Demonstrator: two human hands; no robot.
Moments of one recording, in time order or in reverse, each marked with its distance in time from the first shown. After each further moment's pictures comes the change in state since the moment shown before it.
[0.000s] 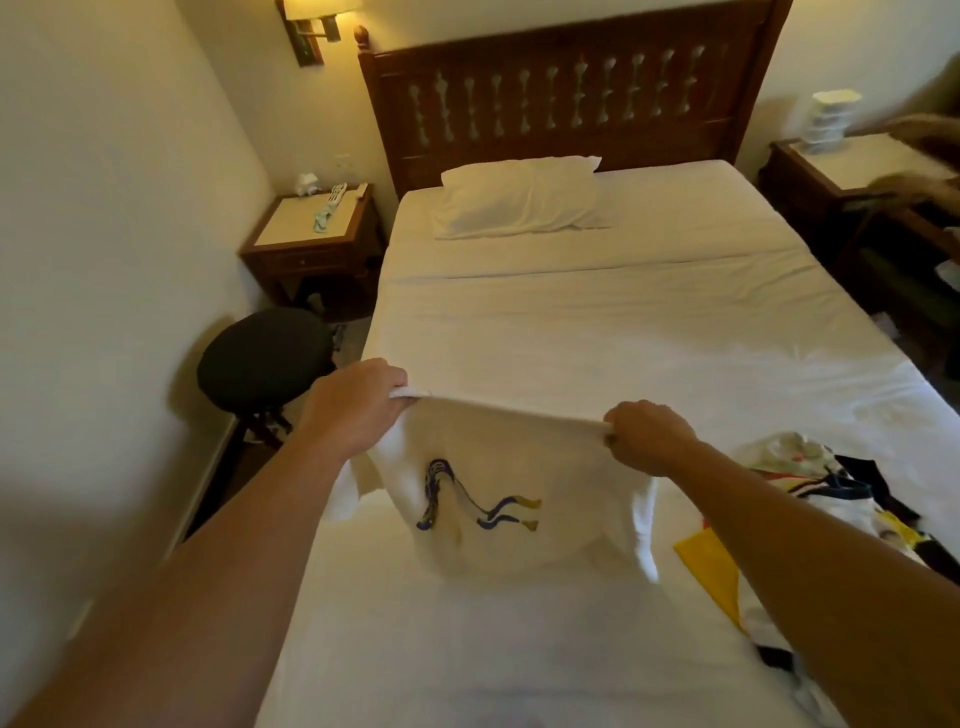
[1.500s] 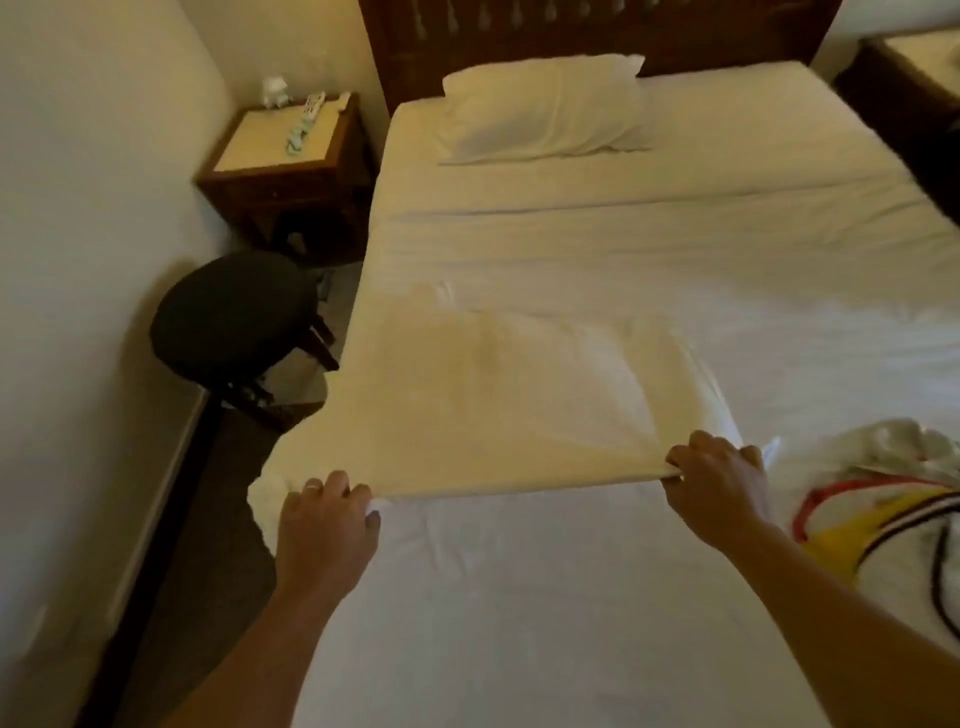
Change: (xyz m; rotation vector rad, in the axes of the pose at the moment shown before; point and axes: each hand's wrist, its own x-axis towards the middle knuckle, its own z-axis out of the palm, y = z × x) left_hand 0.000 -0.111 0.223 0.176 -0.070 -0.150; right_hand 0.096 0.005 0.145 -0.065 0.245 0.207
